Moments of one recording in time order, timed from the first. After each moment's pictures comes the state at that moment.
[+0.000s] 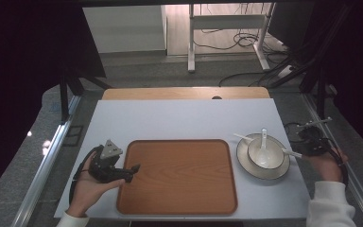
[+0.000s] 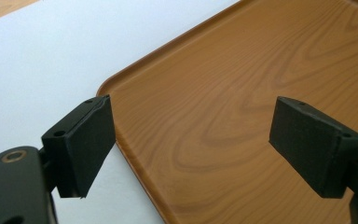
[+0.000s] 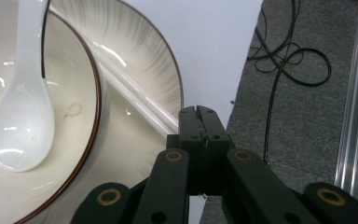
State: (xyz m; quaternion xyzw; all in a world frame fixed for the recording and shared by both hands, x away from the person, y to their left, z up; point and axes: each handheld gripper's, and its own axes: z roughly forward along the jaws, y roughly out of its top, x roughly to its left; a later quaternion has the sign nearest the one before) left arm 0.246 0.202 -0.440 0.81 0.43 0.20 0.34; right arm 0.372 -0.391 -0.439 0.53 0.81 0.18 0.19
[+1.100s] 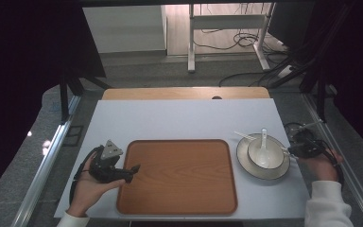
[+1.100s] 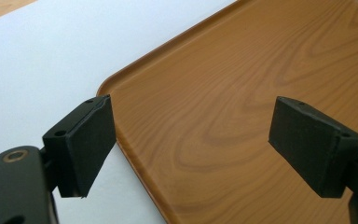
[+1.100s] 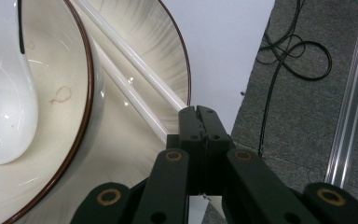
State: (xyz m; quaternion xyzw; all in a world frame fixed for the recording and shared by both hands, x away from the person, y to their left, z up) left arm 0.247 0.203 -0.443 0.82 0.43 0.20 0.33; right arm 0.376 -0.386 -0.453 0.52 0.82 0.15 0.18
